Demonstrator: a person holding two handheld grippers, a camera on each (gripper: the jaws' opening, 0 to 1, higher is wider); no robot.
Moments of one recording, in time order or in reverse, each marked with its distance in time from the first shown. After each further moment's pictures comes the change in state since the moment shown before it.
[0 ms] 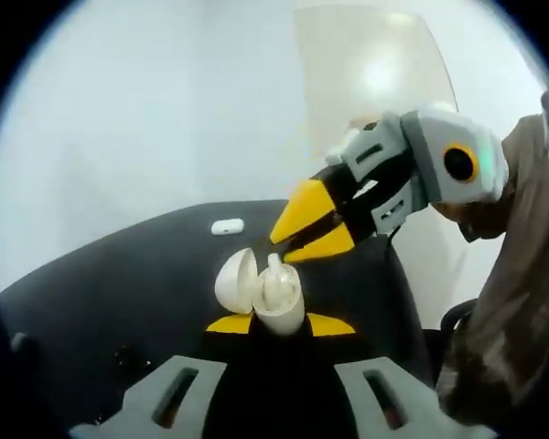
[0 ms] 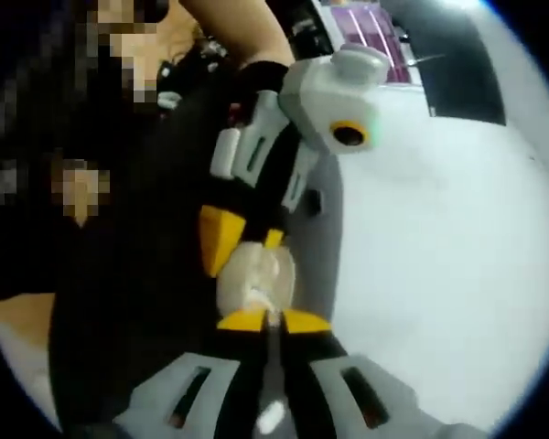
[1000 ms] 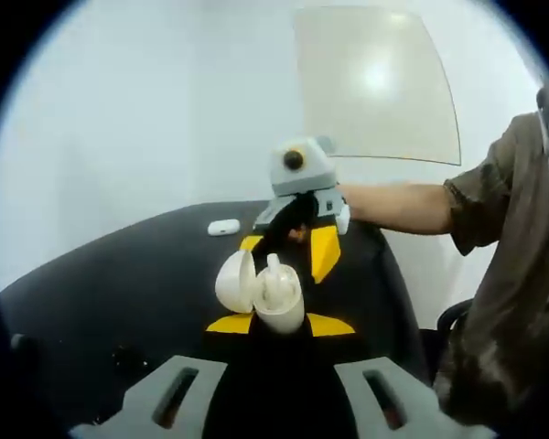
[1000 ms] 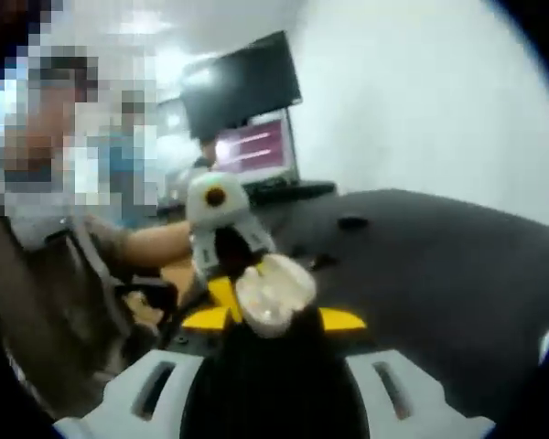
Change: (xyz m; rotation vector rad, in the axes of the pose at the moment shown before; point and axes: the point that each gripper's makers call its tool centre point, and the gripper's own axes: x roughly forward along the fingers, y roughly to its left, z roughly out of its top) left arm 0.000 -0.003 0.000 0.001 0.000 -0.018; right arm 0.019 0.023 -0.008 1.175 -0.748 0.641
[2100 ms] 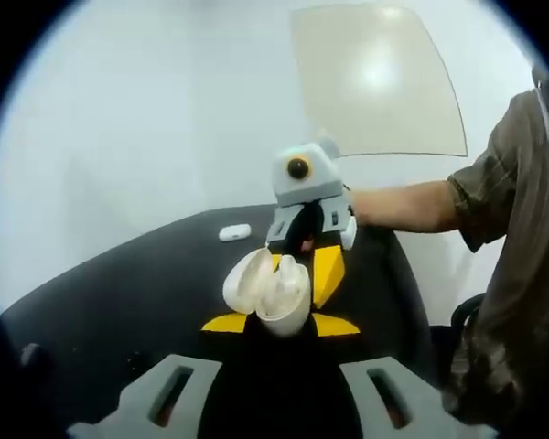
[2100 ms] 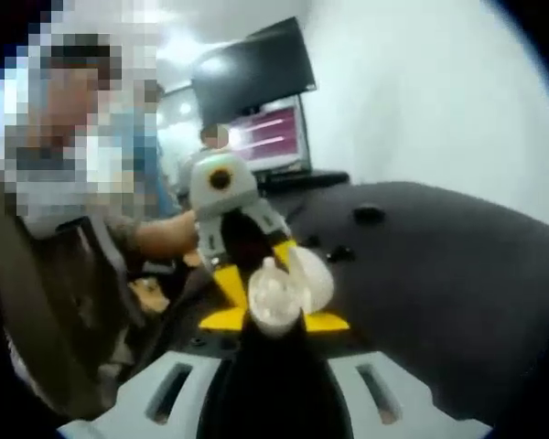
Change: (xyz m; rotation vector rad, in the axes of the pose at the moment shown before) left arm -0.008 -0.004 0.005 0.053 -0.014 0.065; right arm 0.010 0.011 -0.007 -0.055 0.026 0.019
